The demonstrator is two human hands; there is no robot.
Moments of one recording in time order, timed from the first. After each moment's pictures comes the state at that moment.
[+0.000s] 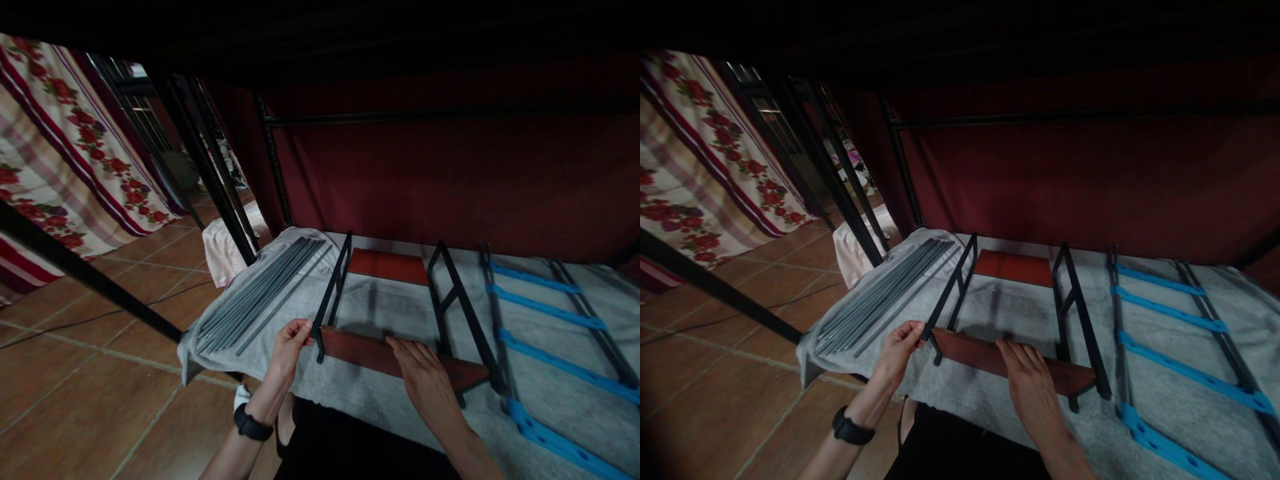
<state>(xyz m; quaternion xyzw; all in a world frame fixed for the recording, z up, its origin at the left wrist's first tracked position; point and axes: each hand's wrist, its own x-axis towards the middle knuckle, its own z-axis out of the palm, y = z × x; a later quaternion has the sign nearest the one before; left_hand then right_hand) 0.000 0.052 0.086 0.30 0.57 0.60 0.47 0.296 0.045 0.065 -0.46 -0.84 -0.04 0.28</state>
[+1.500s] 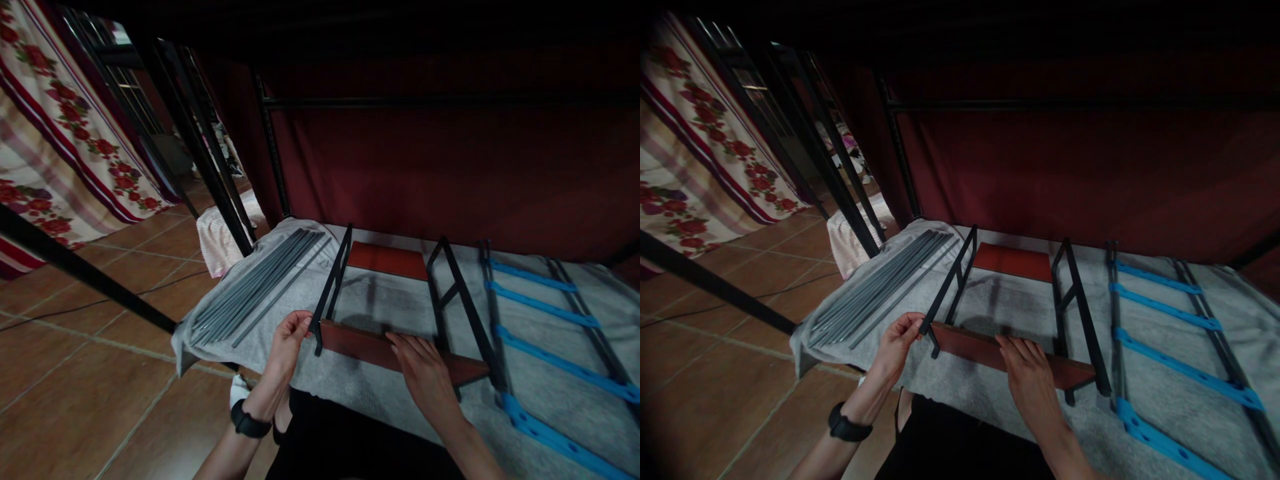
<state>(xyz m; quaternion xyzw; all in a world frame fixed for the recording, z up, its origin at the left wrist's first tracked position) 0.004 0.053 0.076 0.32 0.55 0.62 0.47 0.293 0.048 0.069 -0.46 -0.83 -0.02 0.30</state>
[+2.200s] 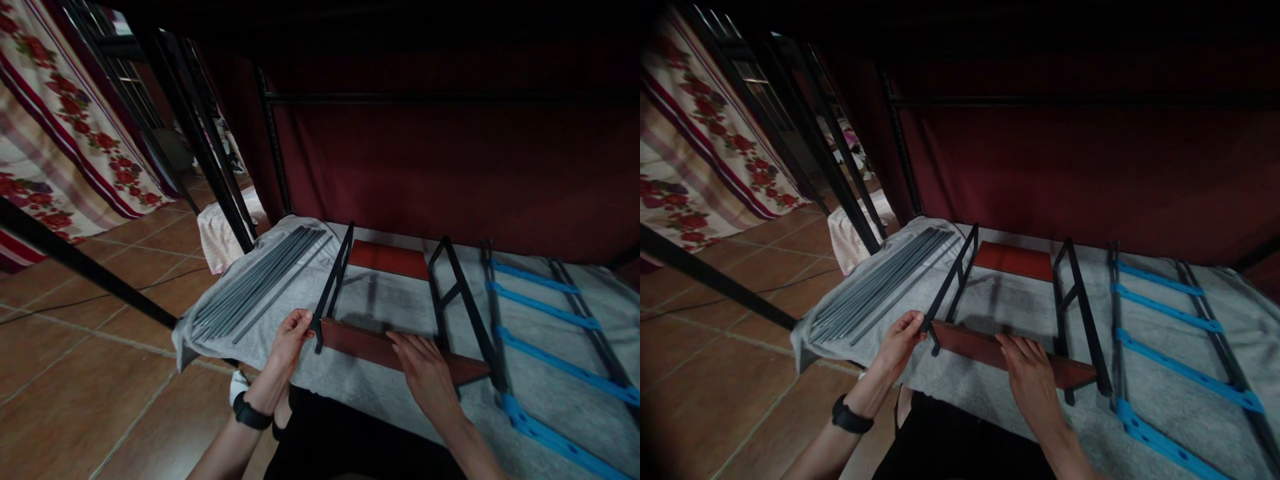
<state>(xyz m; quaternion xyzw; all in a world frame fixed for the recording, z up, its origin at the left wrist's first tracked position) 0.004 0.057 0.078 0.30 0.53 0.61 0.51 0.294 0.049 0.072 -0.46 -0.84 0.00 0.31</state>
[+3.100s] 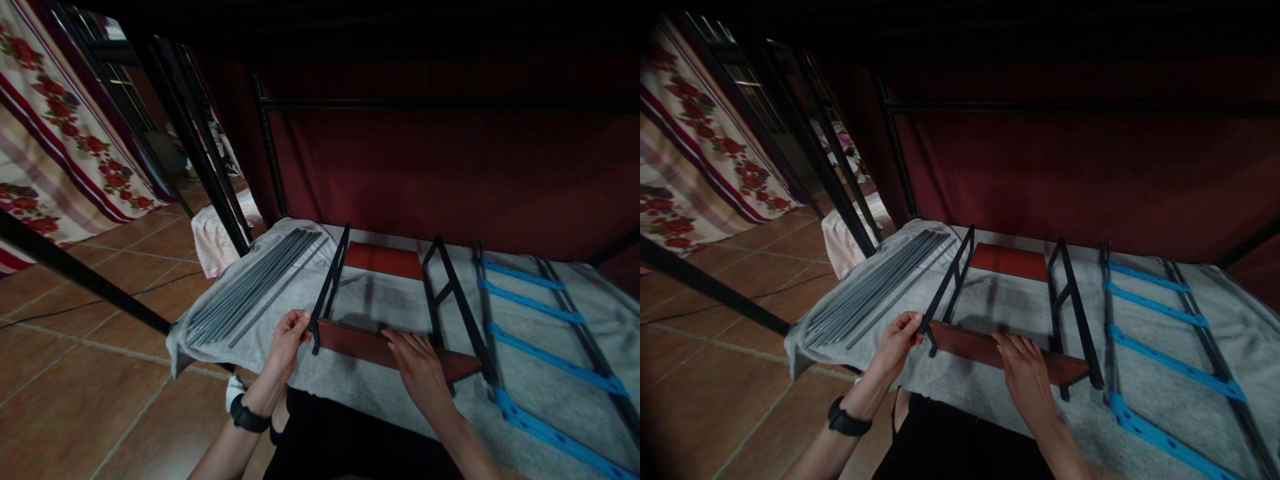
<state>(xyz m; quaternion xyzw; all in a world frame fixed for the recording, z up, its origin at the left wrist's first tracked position) 0.008 0.056 0.079 0.31 0.55 0.60 0.49 0.290 0.050 0.073 -0.47 -0.83 -0.01 0.31</state>
